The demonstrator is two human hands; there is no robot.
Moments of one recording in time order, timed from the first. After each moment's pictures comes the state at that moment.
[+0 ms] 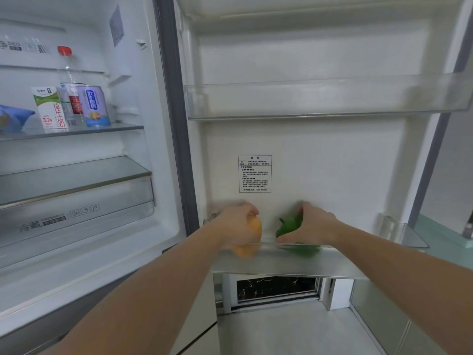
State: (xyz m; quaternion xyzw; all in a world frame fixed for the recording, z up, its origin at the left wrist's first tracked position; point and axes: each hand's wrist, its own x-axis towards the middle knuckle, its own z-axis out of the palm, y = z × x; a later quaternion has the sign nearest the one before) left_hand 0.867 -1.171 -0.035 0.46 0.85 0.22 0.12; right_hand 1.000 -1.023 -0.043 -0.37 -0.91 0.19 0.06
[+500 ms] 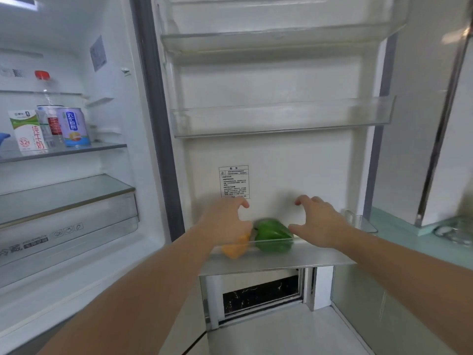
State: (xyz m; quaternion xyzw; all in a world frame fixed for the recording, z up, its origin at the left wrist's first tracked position) left_hand 0.897 -1.186 -0.009 0.52 0.82 0.23 0.00; right_hand 1.065 -1.044 -0.020 -0.37 -0.91 0.10 0.18
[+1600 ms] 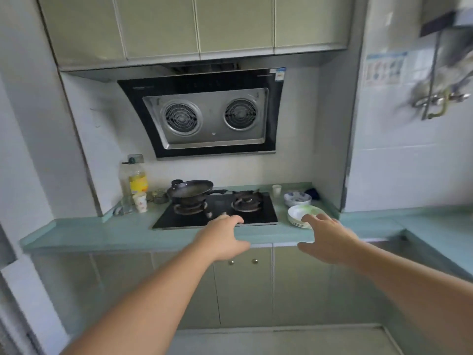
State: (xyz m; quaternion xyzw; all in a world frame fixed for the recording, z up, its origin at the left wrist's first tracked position) left_hand 1.466 -1.252 -0.053 0.91 0.38 0.12 0.14; right_hand 1.668 -1.389 -0.060 -0.85 -0.51 0.00 0.11
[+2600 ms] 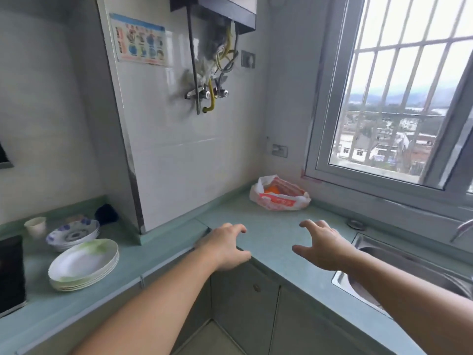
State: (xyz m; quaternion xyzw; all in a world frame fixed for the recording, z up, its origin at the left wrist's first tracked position) left_hand 2.028 -1.401 -0.111 0.98 -0.02 -0.01 0.20; right_hand 2.056 -1.637 -0.096 -0.99 -0.09 0.01 0.12
